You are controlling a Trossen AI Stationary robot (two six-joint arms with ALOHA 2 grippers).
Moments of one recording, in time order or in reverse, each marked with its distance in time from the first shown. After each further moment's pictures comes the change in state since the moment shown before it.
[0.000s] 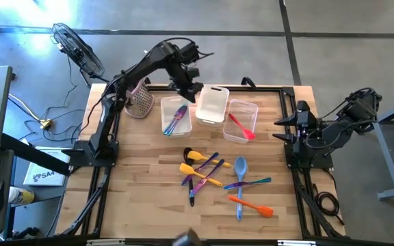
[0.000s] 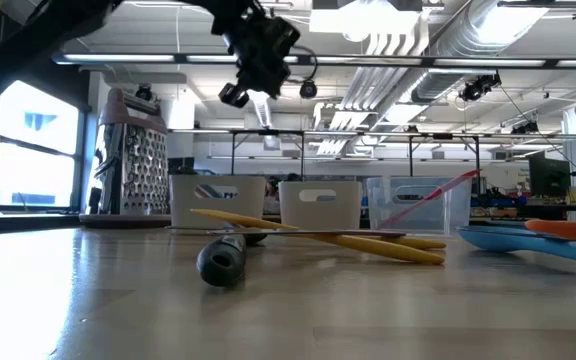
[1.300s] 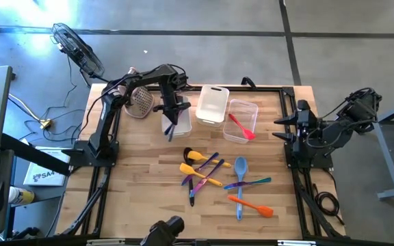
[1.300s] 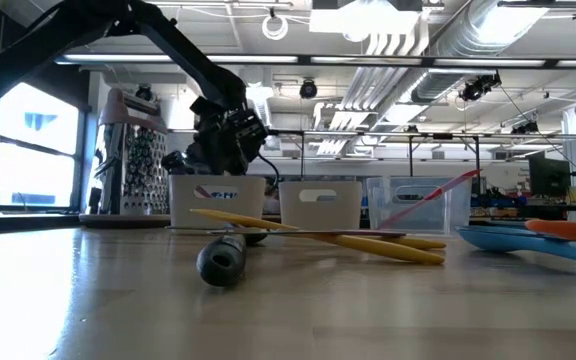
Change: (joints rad) left arm 0.121 0.053 -0.613 0.037 0.145 0.026; right arm 0.000 0.000 0.000 0.015 0.032 -0.002
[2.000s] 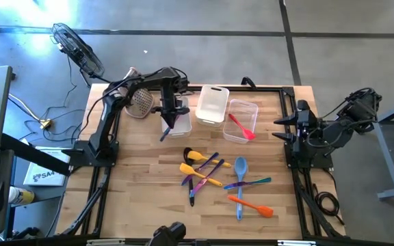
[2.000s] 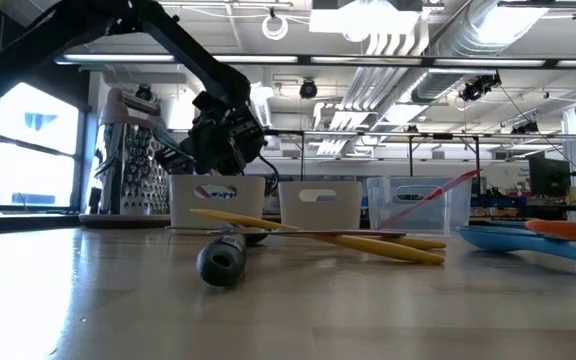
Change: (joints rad) left arm -0.040 0.000 -0.001 -0.090 -0.064 0.037; right arm 0.001 -0.002 0.000 0.018 -0.001 -0.001
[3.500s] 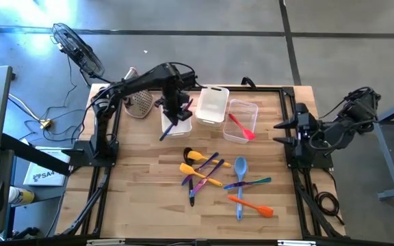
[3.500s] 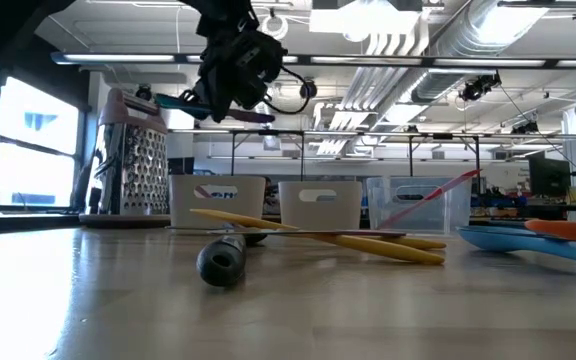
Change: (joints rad) left arm -0.176 -0.209 0.158 0.000 -0.220 -0.032; right arm 0.026 -0.002 0.000 0.009 -0.052 -0.006
